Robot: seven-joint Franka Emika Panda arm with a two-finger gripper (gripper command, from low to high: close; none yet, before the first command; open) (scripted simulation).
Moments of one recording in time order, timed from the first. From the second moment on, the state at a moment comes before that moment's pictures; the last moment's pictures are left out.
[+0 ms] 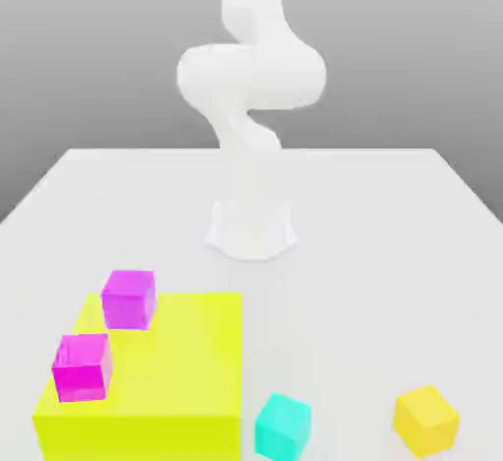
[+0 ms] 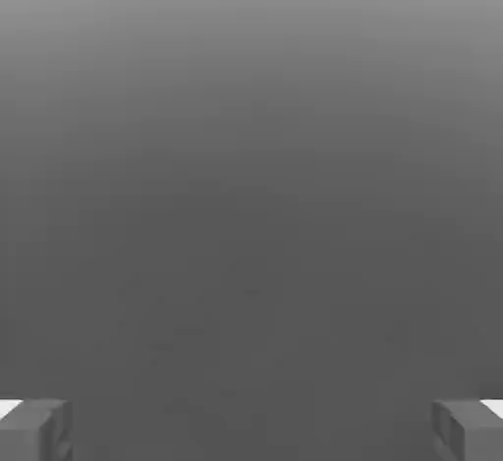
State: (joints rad) arm 0.00 -0.71 0.03 -2.31 -0.02 2.33 0.82
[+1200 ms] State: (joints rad) arm 0.20 0.47 0.20 -2.35 -0.26 2.80 1.05
